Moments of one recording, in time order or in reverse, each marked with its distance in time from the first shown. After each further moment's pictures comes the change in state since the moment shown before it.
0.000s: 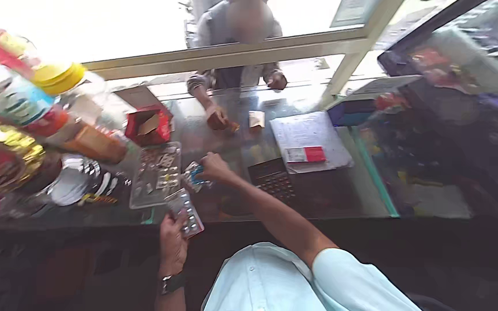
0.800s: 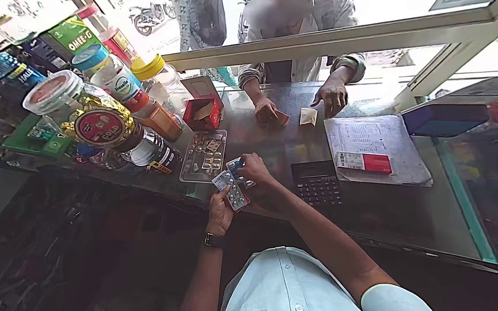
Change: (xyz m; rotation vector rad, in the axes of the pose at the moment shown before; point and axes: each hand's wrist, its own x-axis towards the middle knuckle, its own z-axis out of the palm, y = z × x) left_hand 0.020 -0.011 0.017 -0.431 0.032 -0.239; right_hand -0.024 -0.021 0.018 0.063 -0.025 0.116
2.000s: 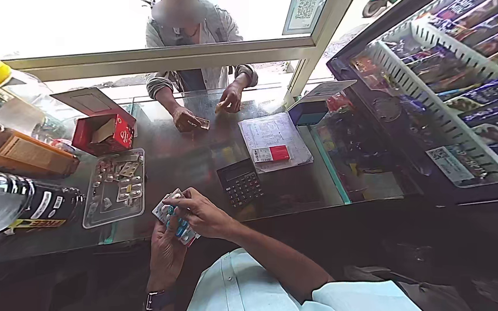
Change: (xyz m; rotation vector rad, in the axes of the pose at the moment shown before) left_hand -0.046 -0.027 0.025 0.039 -0.323 0.066; right_hand -0.124 0.034 -0.008 0.459 0.115 -0.552
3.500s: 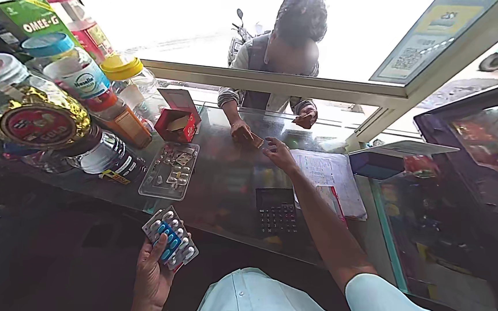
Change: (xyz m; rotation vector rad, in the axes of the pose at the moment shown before) left_hand -0.059 0.043 -0.031 -0.053 0.324 0.233; right_hand 0.134 0.101 -0.198 -0.410 0.223 0.298
